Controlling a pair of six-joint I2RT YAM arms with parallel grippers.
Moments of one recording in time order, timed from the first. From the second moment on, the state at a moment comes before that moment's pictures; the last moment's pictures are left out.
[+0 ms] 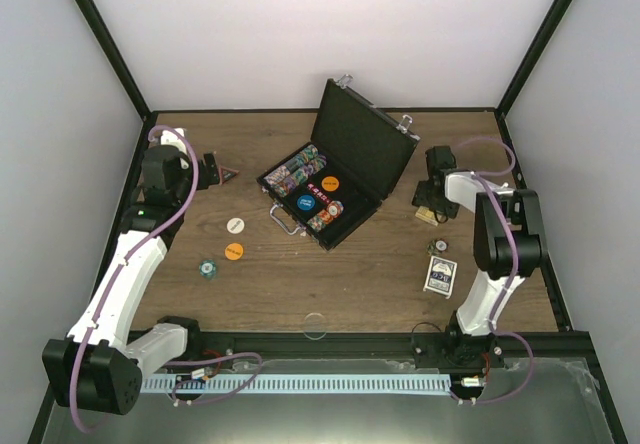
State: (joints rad) left arm -0.13 1.05 0.94 -0.32 -0.20 -0.16; right arm 0.08 1.83 1.10 -0.45 0.18 0.42
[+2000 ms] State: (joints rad) left arm -0.13 1.06 0.94 -0.32 -0.20 -0.16; right arm 1.11 1.53 0.81 -0.57 0.08 0.41
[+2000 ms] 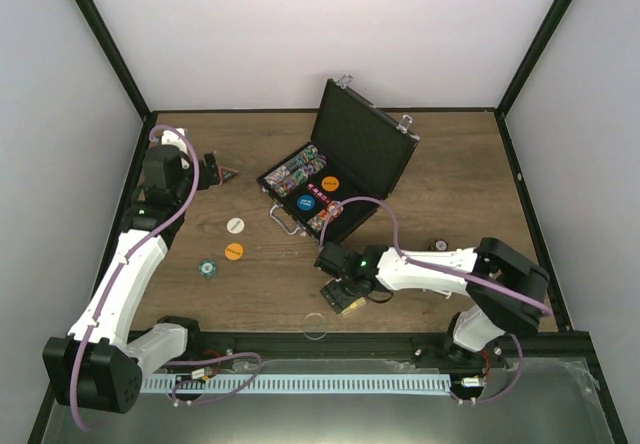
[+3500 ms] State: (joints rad) left arm -0.13 1.06 0.94 -0.32 -0.20 -0.16; right arm 1.00 1.58 1.25 -0.76 0.24 0.41
